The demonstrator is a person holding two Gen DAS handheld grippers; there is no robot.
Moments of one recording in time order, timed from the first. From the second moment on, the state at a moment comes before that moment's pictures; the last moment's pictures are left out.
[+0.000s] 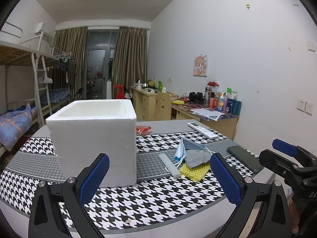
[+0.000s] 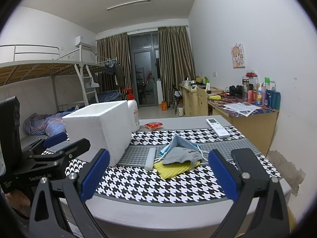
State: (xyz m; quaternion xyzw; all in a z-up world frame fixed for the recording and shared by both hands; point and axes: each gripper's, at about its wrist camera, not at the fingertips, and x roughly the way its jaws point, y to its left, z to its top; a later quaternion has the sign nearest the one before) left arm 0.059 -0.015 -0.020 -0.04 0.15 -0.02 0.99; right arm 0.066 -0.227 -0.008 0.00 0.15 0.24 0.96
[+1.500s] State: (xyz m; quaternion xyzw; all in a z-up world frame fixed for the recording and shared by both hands) left arm 0.188 -0.078 -0.072 0.00 0.32 -0.04 0.95; right arm 0.184 -0.253 -0.036 0.02 0.25 0.22 0.94
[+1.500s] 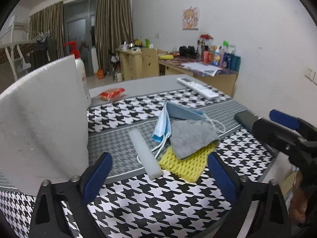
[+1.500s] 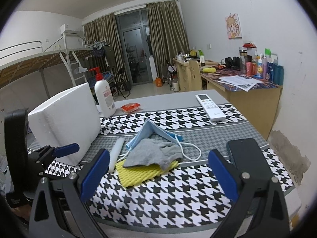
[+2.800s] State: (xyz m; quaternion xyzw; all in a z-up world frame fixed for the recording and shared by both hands) left arm 0.227 -0.074 -0.104 -0.02 0.42 -0.03 0.91; right arm 0.235 -0.205 -0.067 -0.04 0.36 0.27 0.89
